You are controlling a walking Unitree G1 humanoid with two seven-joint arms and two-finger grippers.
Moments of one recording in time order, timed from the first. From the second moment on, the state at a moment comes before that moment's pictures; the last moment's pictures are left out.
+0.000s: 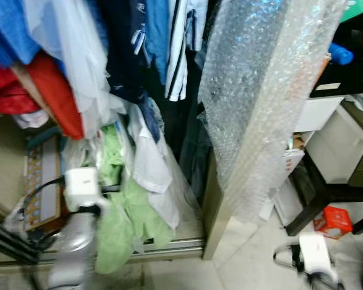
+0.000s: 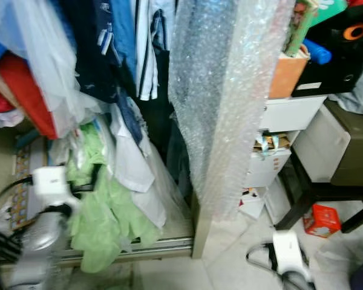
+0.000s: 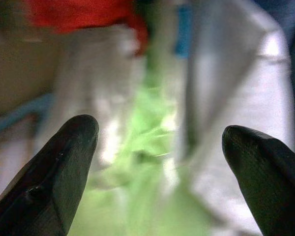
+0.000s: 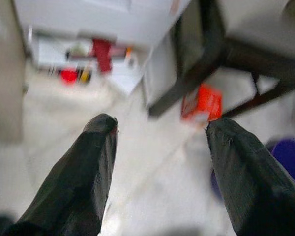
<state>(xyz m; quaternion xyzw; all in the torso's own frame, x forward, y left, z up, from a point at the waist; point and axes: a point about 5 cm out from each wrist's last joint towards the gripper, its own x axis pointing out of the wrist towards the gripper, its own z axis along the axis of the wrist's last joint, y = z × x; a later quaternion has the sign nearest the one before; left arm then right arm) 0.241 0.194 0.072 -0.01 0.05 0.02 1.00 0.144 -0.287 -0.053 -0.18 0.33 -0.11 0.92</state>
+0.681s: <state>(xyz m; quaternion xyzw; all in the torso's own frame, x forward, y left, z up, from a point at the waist) 0.138 0.283 -0.066 0.08 0.45 0.06 0.89 0.175 -0.263 -0.067 -0.10 0.41 -0.11 0.90</state>
